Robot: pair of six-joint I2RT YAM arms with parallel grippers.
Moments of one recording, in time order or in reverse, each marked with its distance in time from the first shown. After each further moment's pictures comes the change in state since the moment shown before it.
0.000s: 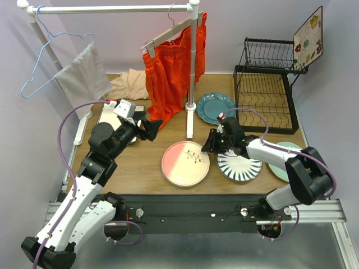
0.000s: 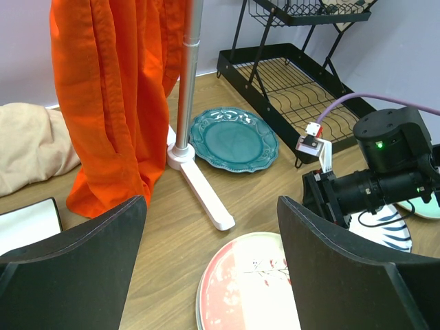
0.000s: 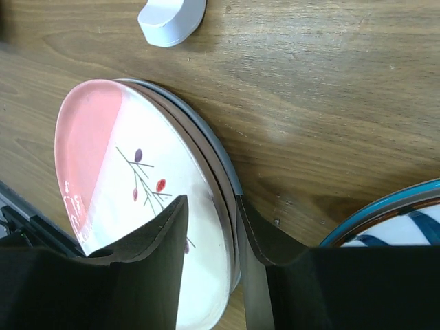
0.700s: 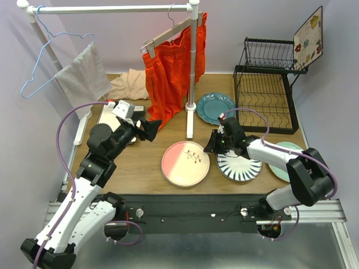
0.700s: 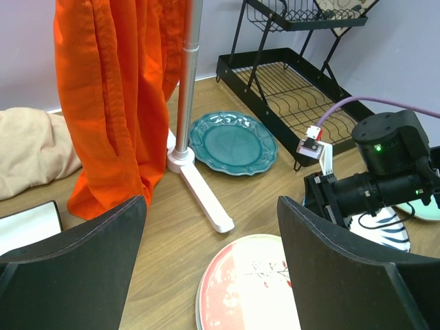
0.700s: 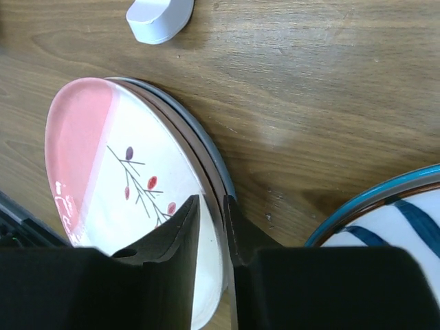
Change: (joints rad) left arm 0.000 -0.012 0.000 0.000 0.000 0.000; right arm 0.000 -0.014 -0.006 -0.018 0.021 -0.004
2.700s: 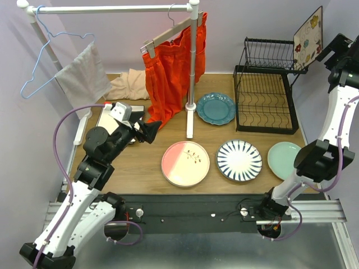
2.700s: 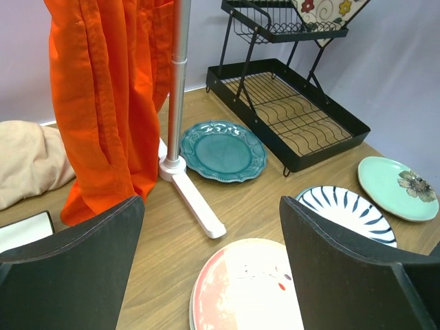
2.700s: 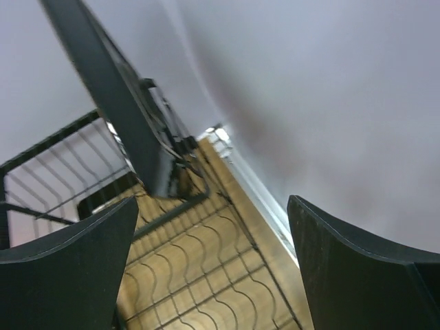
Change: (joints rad) left arm 0.000 -0.041 -0.001 0.002 0.029 -0.011; right arm -0.993 0.243 1.226 -0.398 0.276 -0.379
